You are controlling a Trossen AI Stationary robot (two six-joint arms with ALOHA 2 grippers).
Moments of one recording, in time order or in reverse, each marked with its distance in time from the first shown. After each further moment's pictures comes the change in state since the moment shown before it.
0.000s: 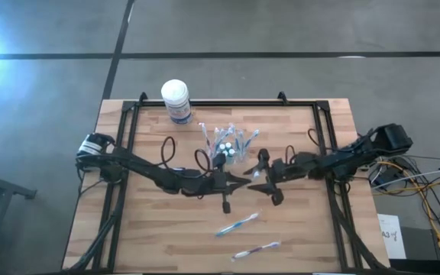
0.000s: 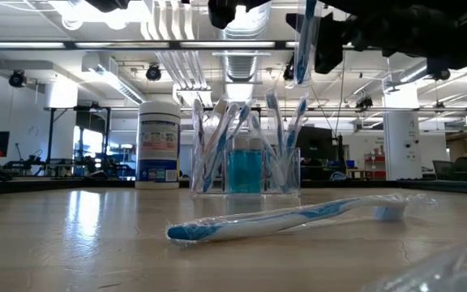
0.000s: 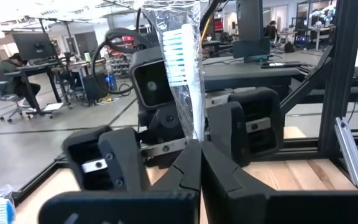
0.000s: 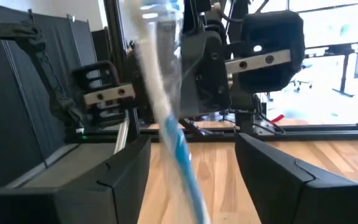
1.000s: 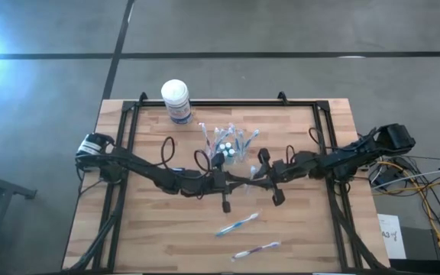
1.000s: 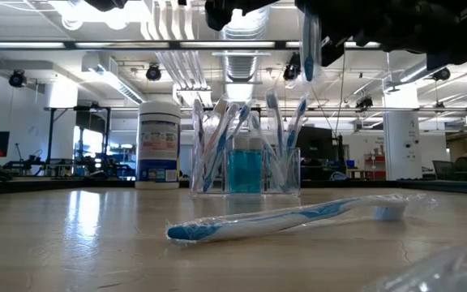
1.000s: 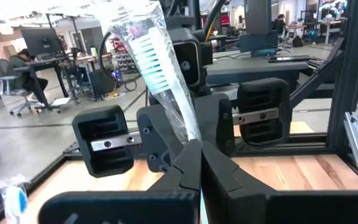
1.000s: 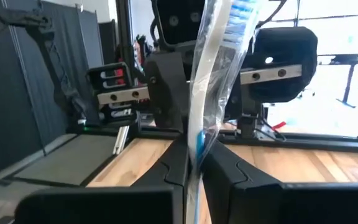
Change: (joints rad) left arm -0.004 -0.006 -0.007 -0.023 -0.034 -0.003; right arm -0.001 -0.046 0.008 -0.063 -0.039 -0.071
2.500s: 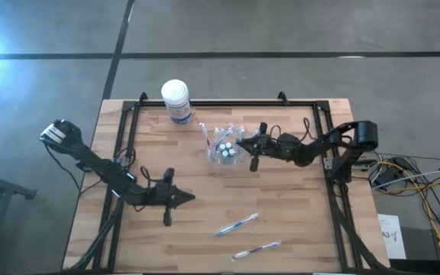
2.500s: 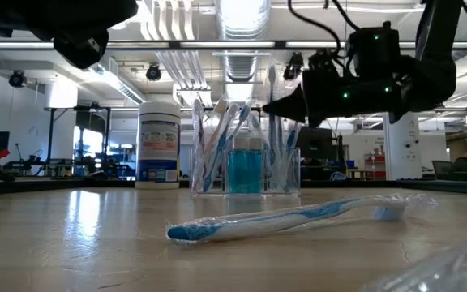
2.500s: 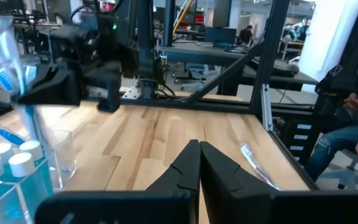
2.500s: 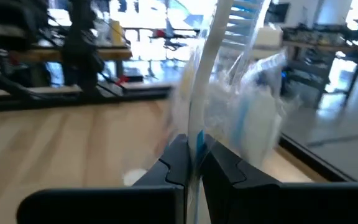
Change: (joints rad) left arm -0.341 -0.472 -0.681 0.153 -0.210 -0.255; right arm -0.364 0.363 0.006 0.237 0.171 -0.080
